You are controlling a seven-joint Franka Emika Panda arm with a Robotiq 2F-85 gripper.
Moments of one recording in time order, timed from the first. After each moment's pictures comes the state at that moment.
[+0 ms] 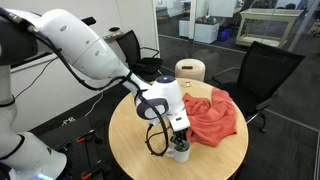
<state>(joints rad) -0.12 0.54 -0.30 -2.05 -0.09 2.75 0.85</state>
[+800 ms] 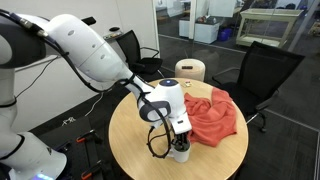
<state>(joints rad) -0.12 0.59 -0.31 -2.01 -0.08 2.73 0.85</state>
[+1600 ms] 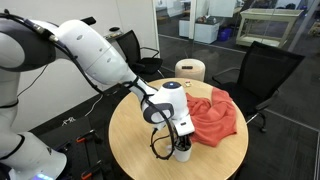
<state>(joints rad) -0.11 0.65 -0.33 -1.96 -0.07 2.73 0.85</state>
